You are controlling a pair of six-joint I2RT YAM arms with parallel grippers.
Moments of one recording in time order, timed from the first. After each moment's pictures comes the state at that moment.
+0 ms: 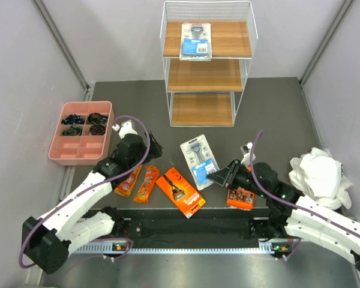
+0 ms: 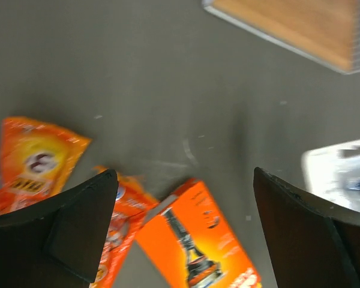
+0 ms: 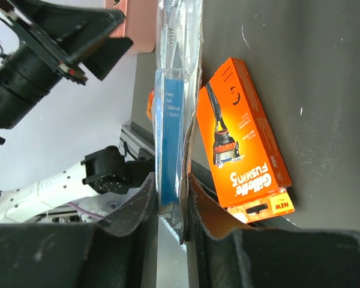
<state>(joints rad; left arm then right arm) -0.56 0.95 0.72 -0.37 -0.27 -0.78 0.89 0.61 0.35 -0.03 -0.04 1.12</state>
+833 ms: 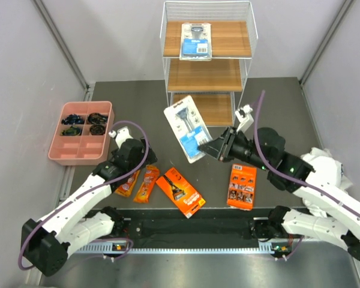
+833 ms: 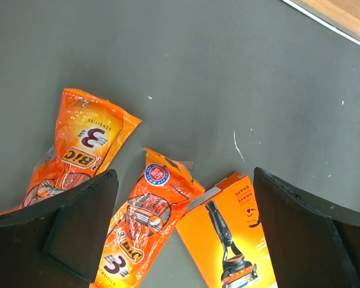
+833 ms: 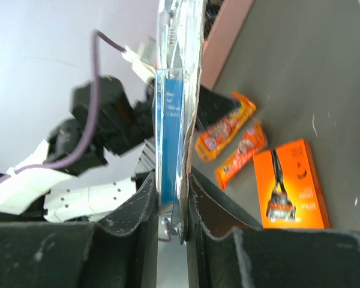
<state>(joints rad) -0.56 0.92 0.68 -0.51 -0.39 -0.80 0.89 0.87 0.94 -0.25 -0.07 0.89</state>
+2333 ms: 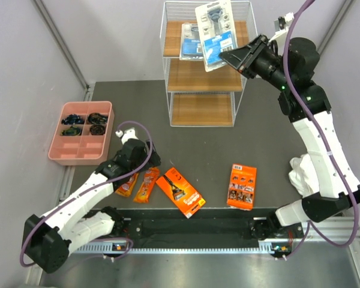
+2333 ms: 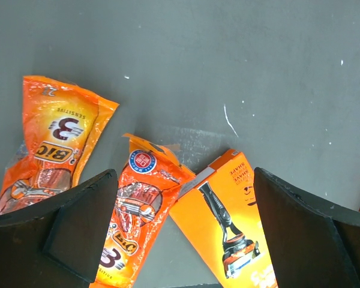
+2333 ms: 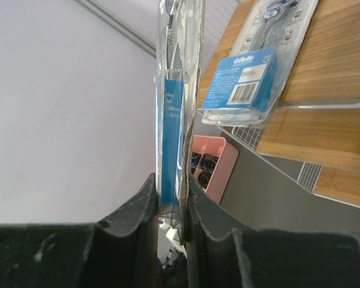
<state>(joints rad) -0.56 0.95 0.67 -0.49 -0.27 -0.75 0.38 1.42 1.89 -0.43 -0.30 0.84</state>
